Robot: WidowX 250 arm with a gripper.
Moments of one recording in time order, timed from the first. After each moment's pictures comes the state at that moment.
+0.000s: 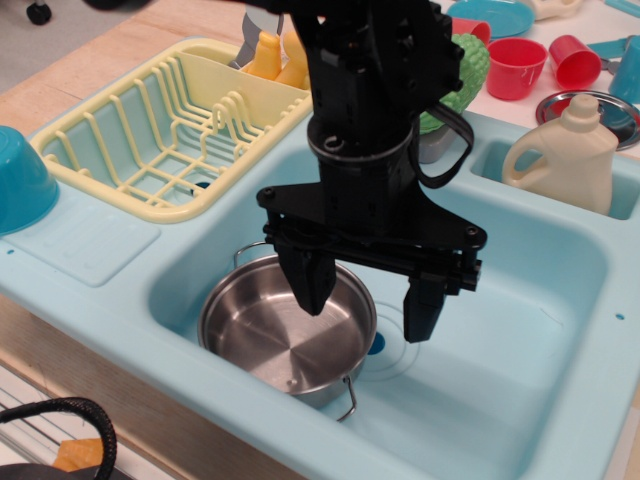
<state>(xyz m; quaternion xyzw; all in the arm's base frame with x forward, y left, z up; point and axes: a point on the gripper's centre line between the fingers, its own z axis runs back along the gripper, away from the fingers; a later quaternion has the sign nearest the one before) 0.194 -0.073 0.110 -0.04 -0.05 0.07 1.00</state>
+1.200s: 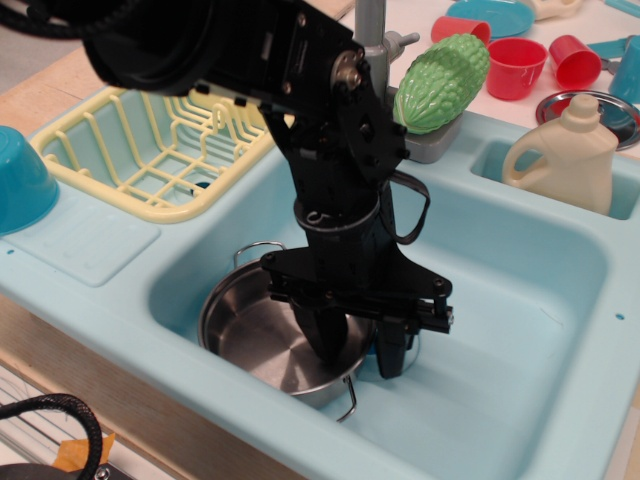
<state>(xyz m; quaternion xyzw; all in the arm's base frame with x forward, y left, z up) 0.203 -0.065 0.056 -0.09 -0.03 0.07 0.99</state>
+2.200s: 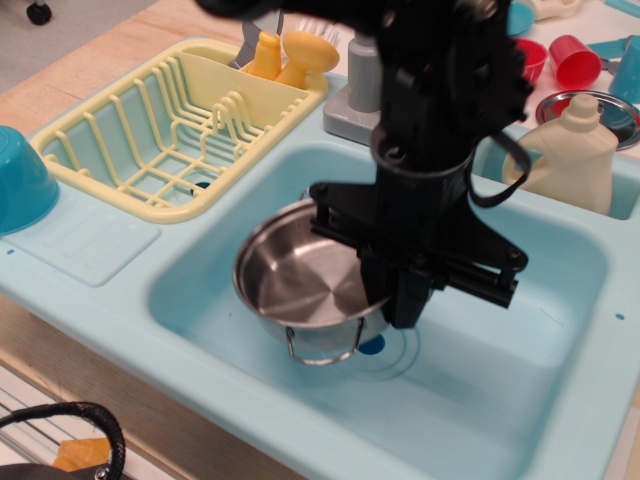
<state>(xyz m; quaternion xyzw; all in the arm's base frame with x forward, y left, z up) 0.209 -0.084 0.106 0.02 -0.05 0.02 1.00</state>
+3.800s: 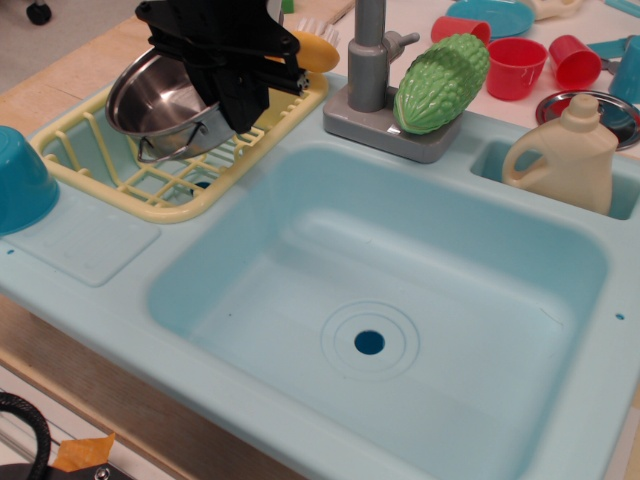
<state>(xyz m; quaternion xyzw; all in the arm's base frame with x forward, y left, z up) 0.262 0.060 0.148 -0.01 -0.15 0.00 0.99</state>
